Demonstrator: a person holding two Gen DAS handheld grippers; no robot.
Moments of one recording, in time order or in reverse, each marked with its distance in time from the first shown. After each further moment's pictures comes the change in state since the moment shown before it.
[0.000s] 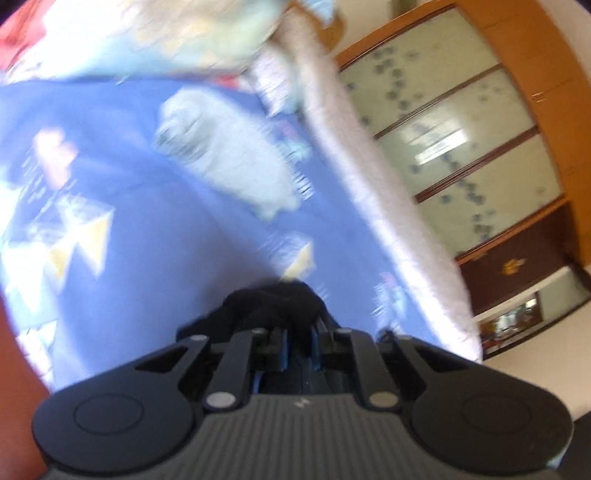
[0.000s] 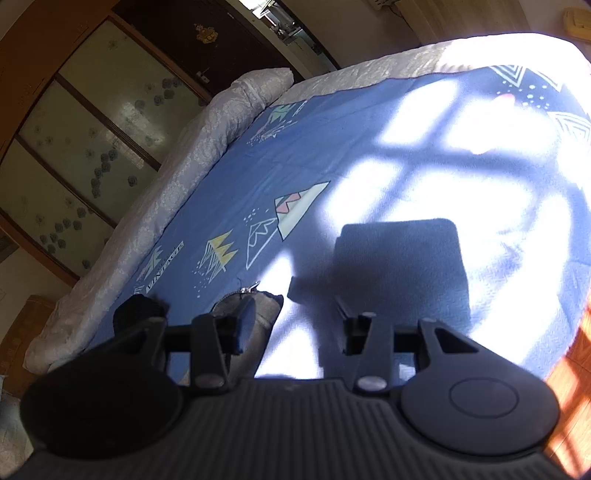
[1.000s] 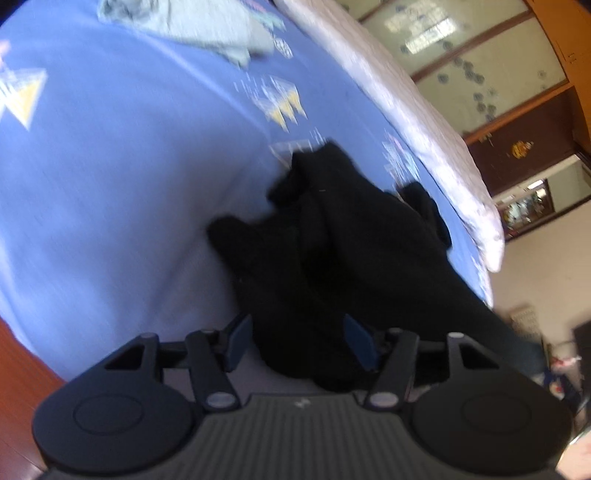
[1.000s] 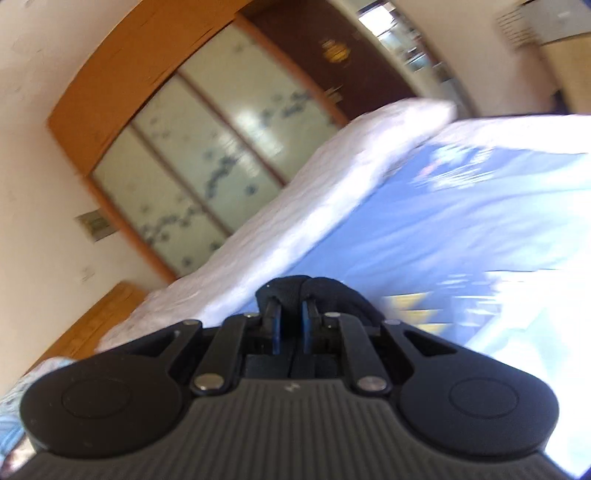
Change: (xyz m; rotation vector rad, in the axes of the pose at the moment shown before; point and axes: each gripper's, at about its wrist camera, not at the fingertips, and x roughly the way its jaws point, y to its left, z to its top) left arm 0.067 -0.013 -0.102 0.154 0.328 0.059; right arm -0.016 0.110 0.038 -0.130 -0.144 0.224
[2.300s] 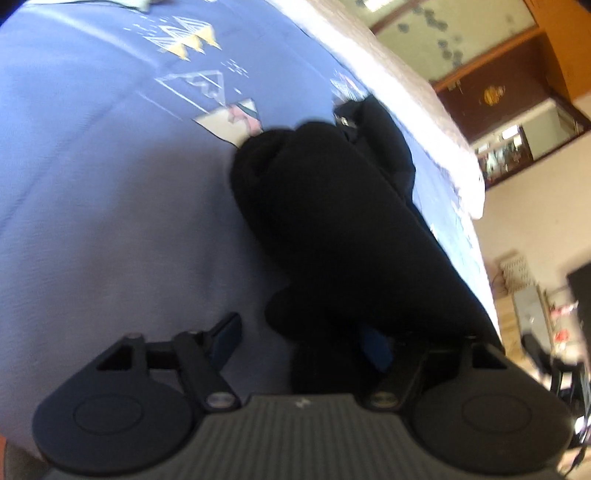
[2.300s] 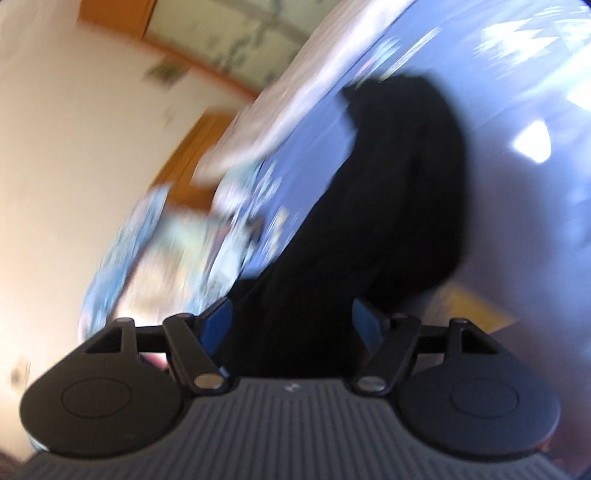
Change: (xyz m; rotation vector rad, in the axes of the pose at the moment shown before) left arm 0.109 -0.076 -0.021 0.125 0.110 -0.009; right arm 0.037 0.037 -0.123 0.126 0.578 0.346
